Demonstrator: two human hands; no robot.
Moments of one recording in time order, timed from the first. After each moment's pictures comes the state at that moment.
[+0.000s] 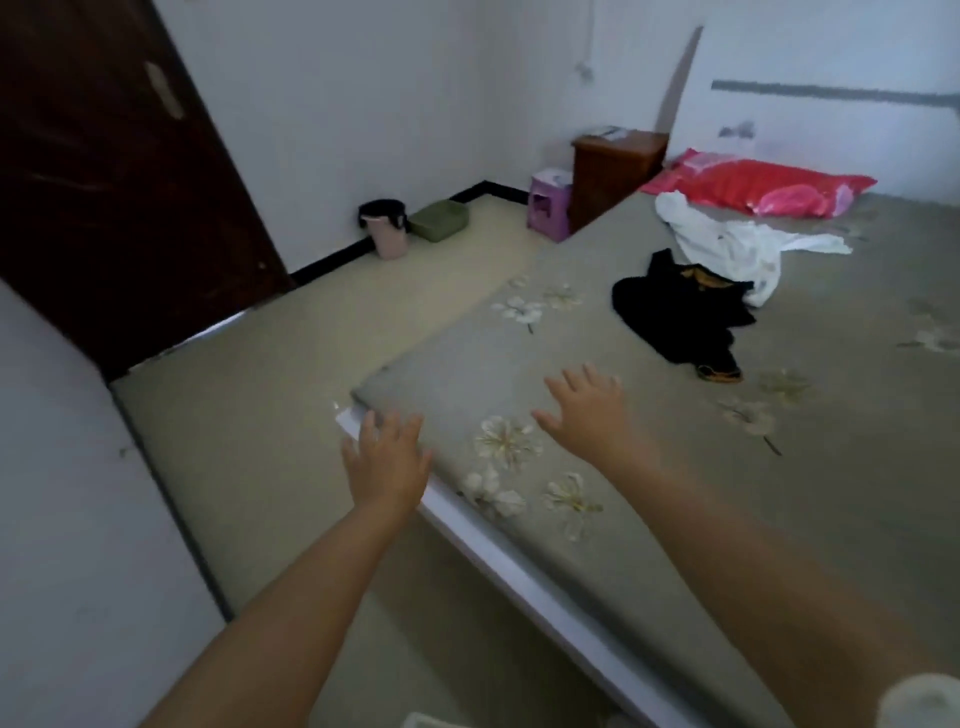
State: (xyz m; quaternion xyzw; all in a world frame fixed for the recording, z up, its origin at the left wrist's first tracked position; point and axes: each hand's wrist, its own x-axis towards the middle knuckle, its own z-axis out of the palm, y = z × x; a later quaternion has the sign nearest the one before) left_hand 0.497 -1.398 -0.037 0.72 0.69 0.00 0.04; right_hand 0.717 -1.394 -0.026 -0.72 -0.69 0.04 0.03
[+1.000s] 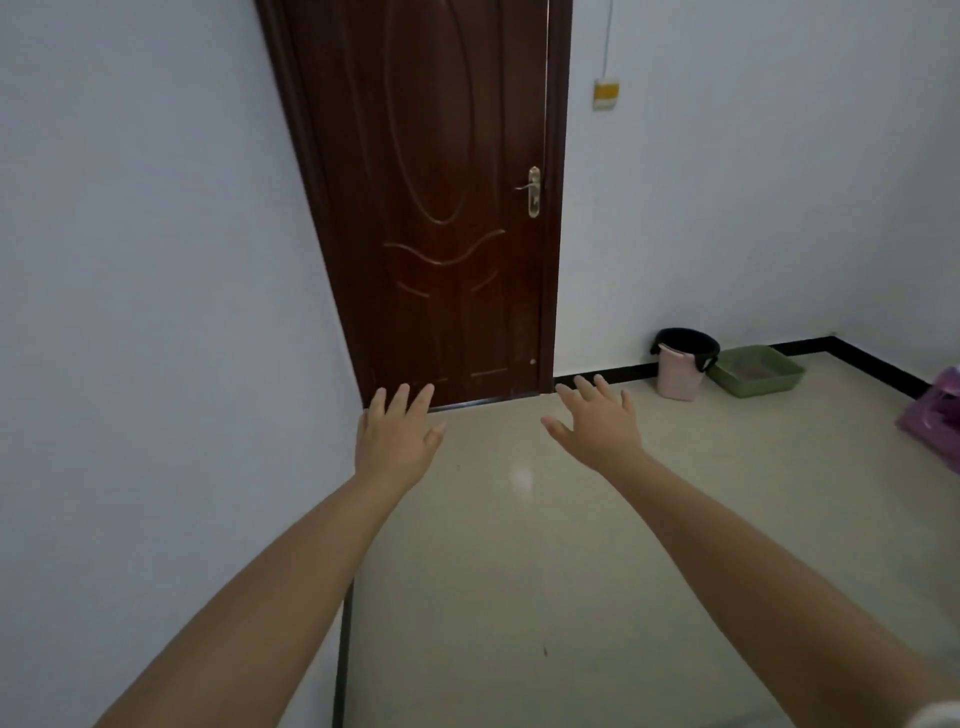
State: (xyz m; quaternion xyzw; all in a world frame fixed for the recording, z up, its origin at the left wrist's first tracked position) left_hand 0.016 -0.921 0.047 0.53 0.84 0.09 -0.05; right_hand 0.207 -0.805 0.044 -0.48 -0.87 0.03 0.08
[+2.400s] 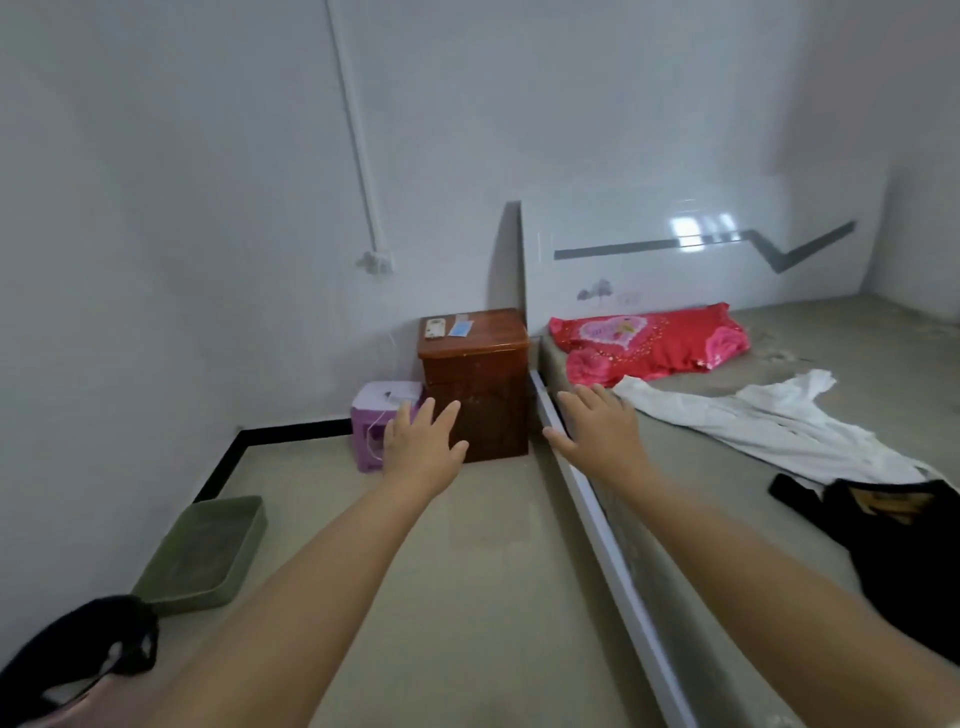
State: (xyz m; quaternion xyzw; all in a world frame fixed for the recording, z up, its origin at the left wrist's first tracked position) left_hand 0.642 -0.039 0.046 0.96 0.26 0.06 0.02; right_hand 0.759 -0.207 0.035 -0.92 -0.35 -0.11 0.14
